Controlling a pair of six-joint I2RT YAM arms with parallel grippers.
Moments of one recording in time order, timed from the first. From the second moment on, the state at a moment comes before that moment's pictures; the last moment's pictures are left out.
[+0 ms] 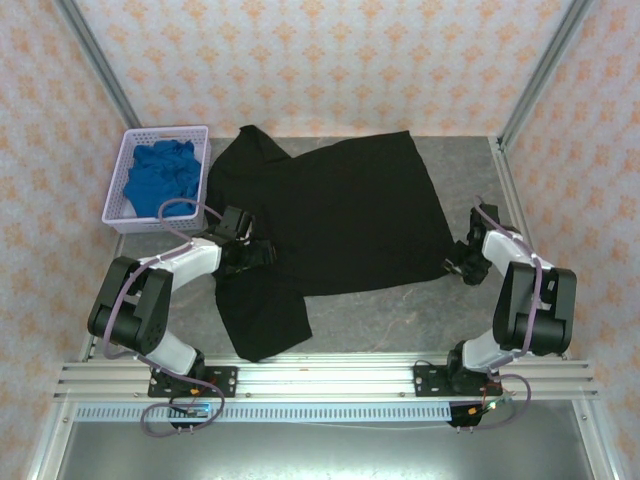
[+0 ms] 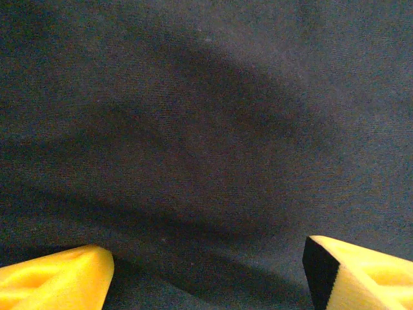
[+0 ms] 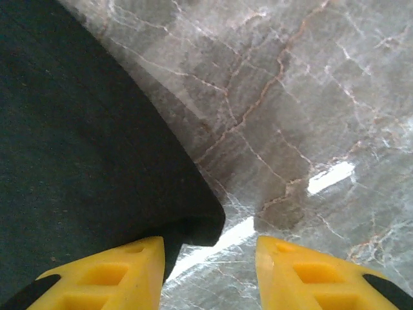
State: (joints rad) left arm -0.25 1.54 0.77 -0.36 0.07 -0.54; right arm -0.19 1.51 0.83 -0.71 -0.07 0.51
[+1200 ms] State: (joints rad) left arm -0.71 1.04 0.61 -0.99 -0.06 -0.94; right arm -0.19 1.47 0.79 -0.60 -0.11 0.49
